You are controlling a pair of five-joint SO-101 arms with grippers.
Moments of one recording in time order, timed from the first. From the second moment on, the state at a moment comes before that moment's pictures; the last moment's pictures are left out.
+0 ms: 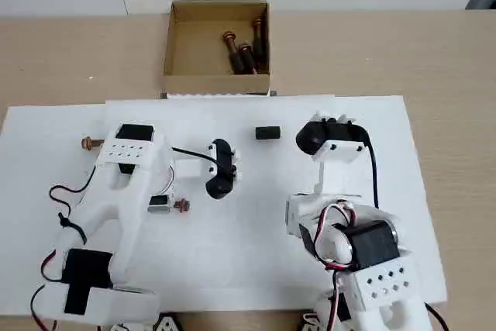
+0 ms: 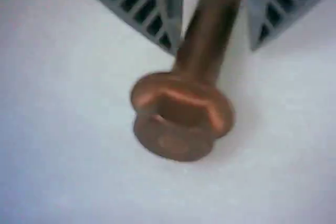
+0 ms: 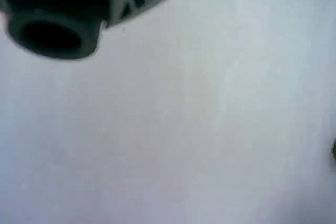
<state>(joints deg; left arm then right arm) 1.8 -2.2 31.6 79.1 -75.5 -21.4 -61.3 48.6 83.0 -20.2</state>
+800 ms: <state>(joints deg) 6.6 2.2 17.9 89.8 -73.7 -21.4 -61.3 48.4 83.0 -18.4</state>
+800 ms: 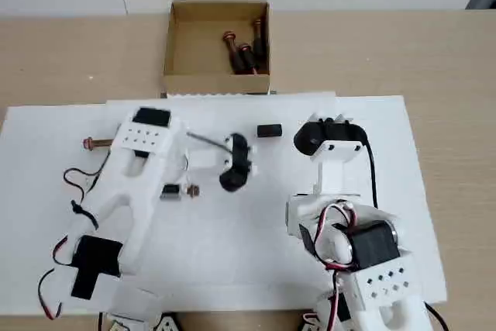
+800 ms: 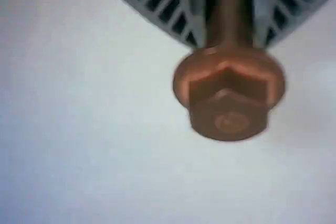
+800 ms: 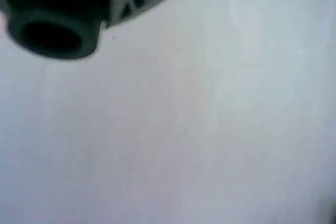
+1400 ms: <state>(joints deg) 14.7 -6.0 -9.7 98.9 -26.8 -21.4 -61.3 32.6 89.1 -12.2</state>
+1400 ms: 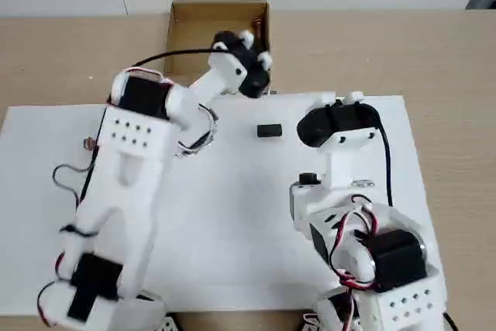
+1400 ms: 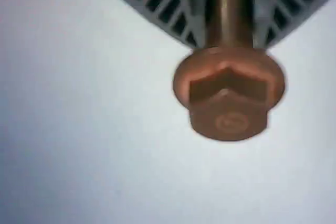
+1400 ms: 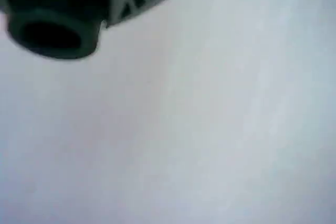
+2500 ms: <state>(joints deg) 10.6 -71.4 51.6 57.2 3.0 -21.3 -95.4 66.3 67.0 -7.5</state>
